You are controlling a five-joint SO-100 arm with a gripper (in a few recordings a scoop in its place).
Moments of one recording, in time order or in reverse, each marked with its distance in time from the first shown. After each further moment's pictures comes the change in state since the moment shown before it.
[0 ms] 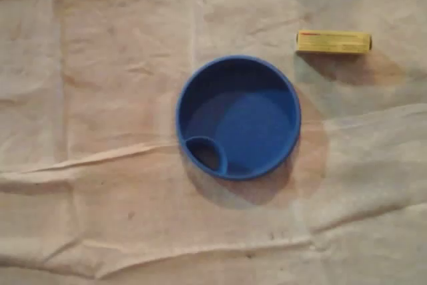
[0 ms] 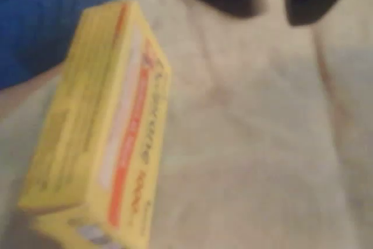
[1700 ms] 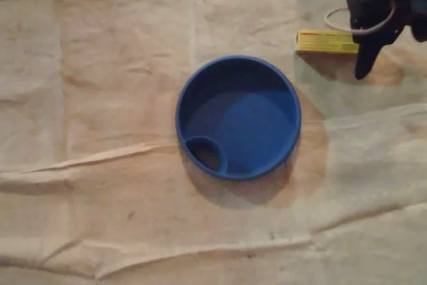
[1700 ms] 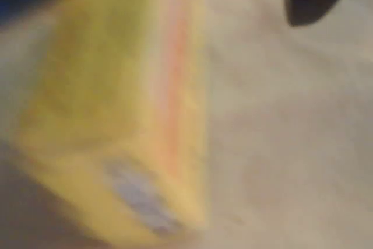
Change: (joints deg) arm 4.2 -20.7 -1.1 -13.7 0.0
